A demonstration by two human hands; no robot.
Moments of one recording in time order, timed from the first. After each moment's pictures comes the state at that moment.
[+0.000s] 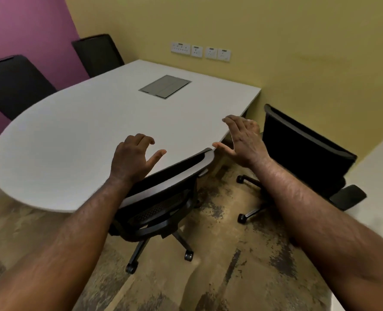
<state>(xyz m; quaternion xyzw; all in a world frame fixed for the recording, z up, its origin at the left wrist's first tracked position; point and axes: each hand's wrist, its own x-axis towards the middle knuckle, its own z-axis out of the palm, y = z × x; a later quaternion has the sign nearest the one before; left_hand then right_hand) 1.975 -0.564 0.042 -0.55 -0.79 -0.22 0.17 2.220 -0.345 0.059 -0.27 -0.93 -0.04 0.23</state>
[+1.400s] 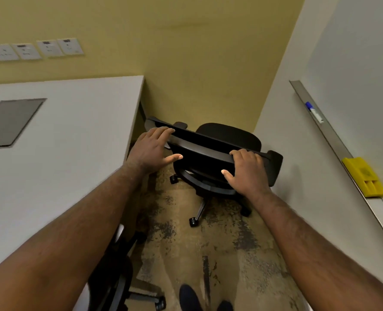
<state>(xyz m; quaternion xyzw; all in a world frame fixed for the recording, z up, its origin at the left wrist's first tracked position) 2.130 -0.051 -0.022 -0.83 -0.56 -0.07 0.01 2.421 -0.110 -0.056 -0.65 -0.75 -0.02 0.12</state>
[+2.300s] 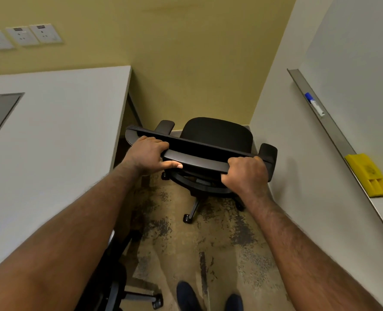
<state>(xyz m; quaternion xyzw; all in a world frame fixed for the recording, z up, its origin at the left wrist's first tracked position) 2.145 -0.017 -0.044 -0.87 -0.50 0.01 -0.04 2.414 -0.094 -0.055 -0.69 -0.72 -0.05 0.01</state>
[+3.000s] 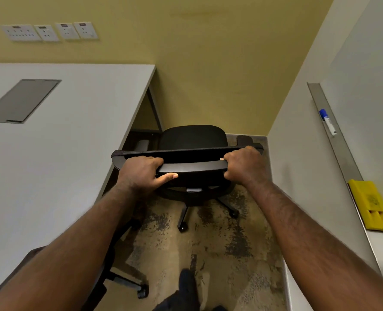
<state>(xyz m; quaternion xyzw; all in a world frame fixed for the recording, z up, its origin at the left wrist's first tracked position) 2.197 -0.107 -0.044 -0.78 -0.62 -0.04 0.02 2.481 -0.043 -0.052 -0.51 -0.86 -0.05 -0.02</state>
